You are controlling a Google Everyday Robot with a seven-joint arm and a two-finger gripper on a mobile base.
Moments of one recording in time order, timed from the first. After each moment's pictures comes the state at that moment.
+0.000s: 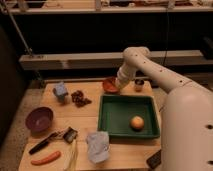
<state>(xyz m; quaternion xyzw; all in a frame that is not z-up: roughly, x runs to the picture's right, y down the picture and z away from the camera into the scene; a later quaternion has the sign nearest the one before) 0.091 -0.021 0.872 -0.07 -0.32 -0.74 0.59</state>
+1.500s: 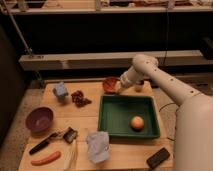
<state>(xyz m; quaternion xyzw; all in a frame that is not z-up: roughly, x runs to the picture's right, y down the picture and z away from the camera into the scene) 0.086 0.001 0.875 0.03 -0.35 -0.70 0.61</state>
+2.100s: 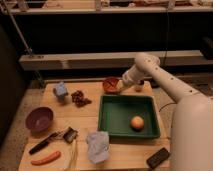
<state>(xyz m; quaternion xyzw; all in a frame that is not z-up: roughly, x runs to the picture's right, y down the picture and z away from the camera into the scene) 0.101 -0.005 0.885 0.01 -0.36 -0.69 0.62</state>
